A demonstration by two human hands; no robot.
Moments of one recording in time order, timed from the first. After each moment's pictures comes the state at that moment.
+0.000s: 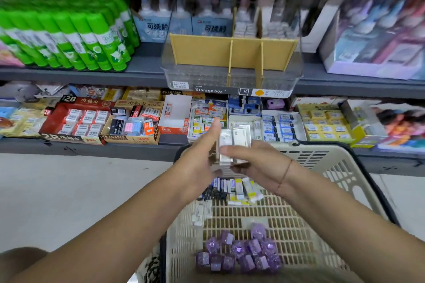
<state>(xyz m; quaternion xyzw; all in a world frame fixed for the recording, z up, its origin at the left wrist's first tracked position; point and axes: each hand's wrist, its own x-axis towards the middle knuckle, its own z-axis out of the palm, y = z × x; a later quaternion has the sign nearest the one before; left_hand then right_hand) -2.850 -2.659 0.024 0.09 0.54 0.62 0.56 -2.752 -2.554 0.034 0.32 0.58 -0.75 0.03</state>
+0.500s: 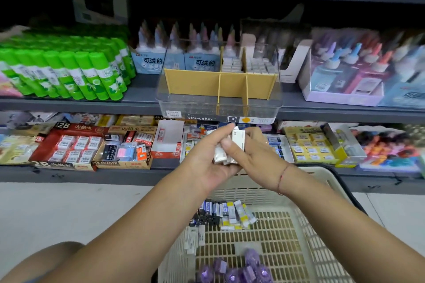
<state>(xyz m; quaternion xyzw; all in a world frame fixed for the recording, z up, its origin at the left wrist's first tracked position) -2.842 -2.617 0.091 -0.07 0.41 0.70 0.58 -2.758 -2.530 0.076 0.25 0.89 -0.38 -0.02</state>
